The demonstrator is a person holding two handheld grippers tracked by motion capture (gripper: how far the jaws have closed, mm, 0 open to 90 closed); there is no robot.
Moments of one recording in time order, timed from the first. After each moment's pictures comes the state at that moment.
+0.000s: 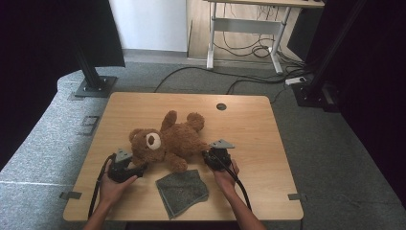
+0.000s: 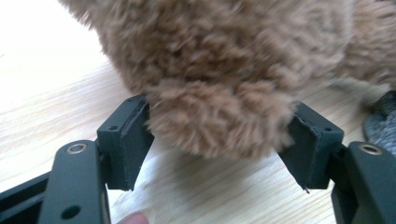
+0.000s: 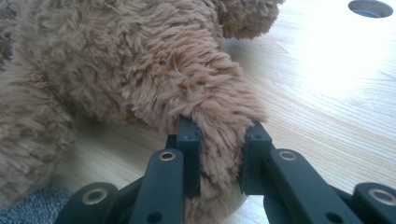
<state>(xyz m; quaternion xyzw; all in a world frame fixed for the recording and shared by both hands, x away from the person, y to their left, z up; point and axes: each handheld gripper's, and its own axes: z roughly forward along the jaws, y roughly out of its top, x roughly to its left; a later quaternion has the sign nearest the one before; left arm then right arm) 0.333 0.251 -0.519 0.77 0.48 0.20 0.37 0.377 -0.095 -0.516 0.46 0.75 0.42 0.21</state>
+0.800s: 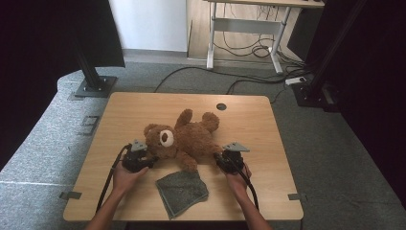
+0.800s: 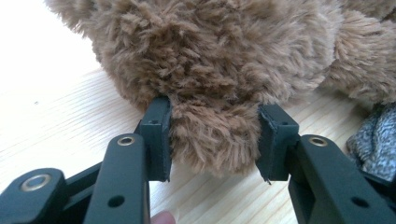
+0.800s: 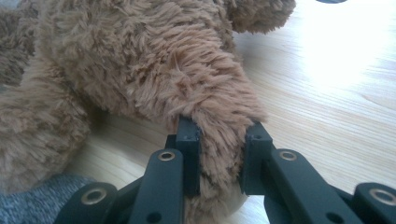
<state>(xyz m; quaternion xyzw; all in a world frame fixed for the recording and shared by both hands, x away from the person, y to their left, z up) 0.367 0.217 -0.514 0.80 0.45 0.17 0.36 0.368 -0.137 -0.519 0.49 0.74 0.42 0.21</state>
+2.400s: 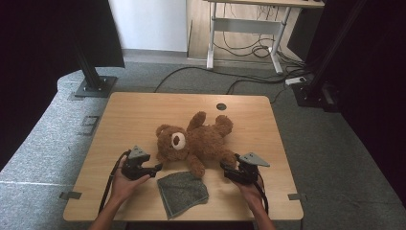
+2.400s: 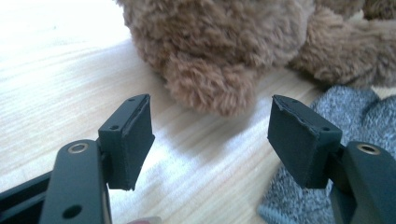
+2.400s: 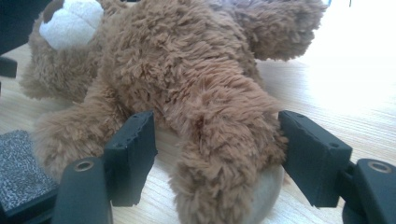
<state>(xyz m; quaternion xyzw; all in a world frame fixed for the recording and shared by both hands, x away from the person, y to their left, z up) 0.339 0.214 -0.510 0.80 0.43 0.14 0.39 0.328 -0.180 -0.516 0.46 0.70 0.49 0.22</state>
